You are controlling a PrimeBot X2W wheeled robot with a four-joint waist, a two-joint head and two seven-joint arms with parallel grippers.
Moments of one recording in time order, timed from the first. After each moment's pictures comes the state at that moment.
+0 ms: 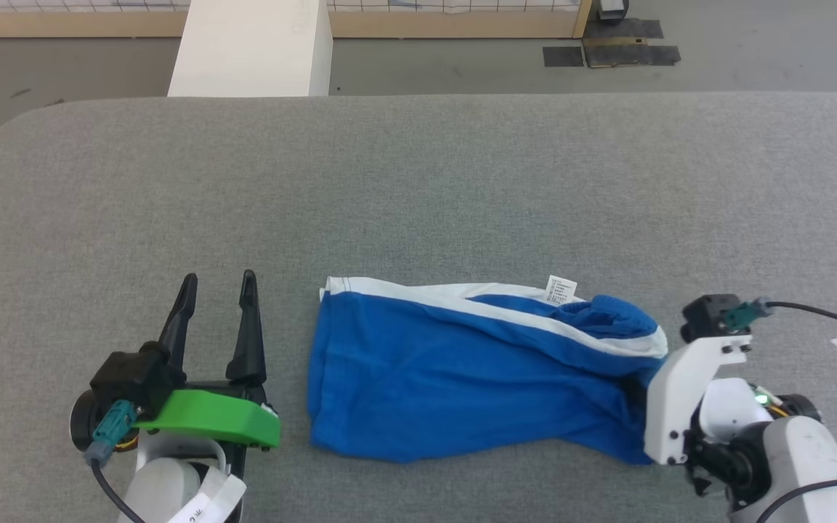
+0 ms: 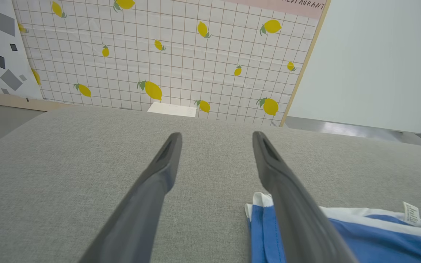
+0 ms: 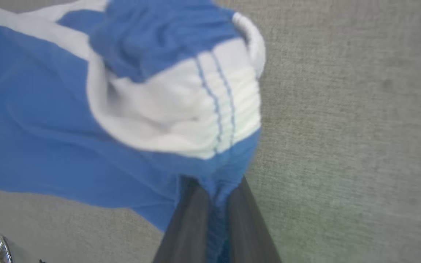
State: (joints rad) left arm -0.12 0.06 0.00 0.11 -0.22 -0.10 -0.26; right arm -0.19 -0.05 -0.02 0.20 0.30 0.13 0.78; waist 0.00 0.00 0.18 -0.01
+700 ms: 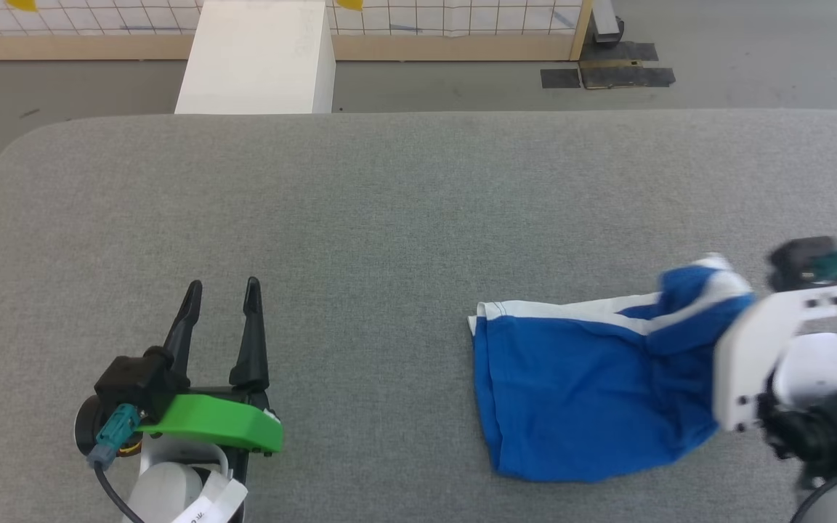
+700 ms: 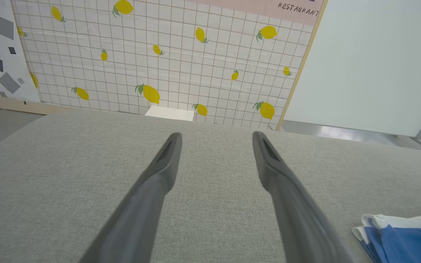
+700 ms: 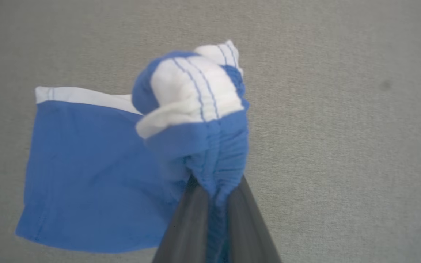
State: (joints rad) left arm -0.12 0.05 0.00 0.12 -0.22 -0.11 -0.26; right arm -0.18 -0.09 -0.13 -0.15 0.11 0.13 0.97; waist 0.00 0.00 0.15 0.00
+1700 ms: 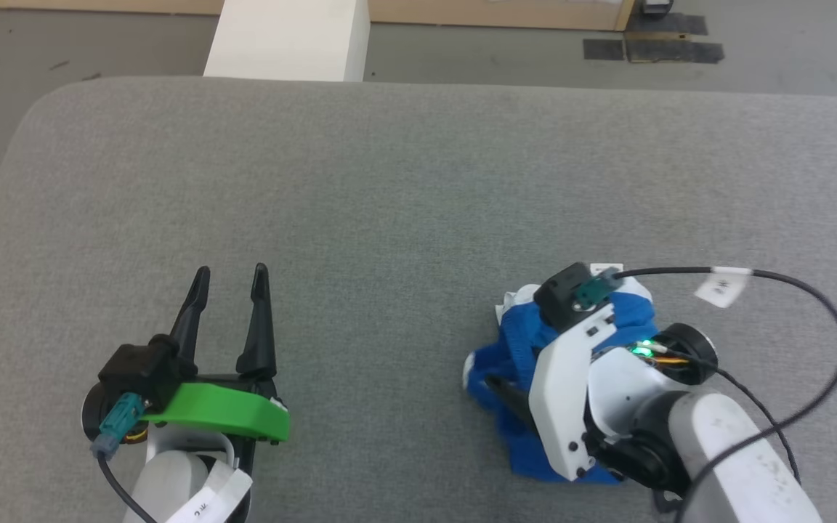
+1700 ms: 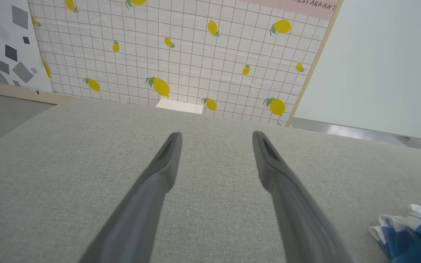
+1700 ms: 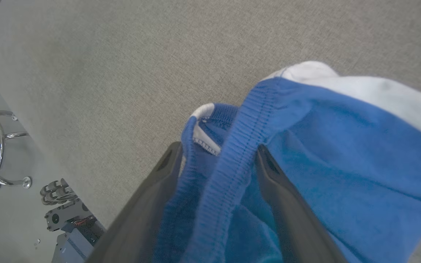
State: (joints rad) left arm -0.14 0.05 -0.02 0.12 -0.24 -0.11 -0.26; right arm -0.28 -0.09 0.37 -0.03 0.33 0.13 0.94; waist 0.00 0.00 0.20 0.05
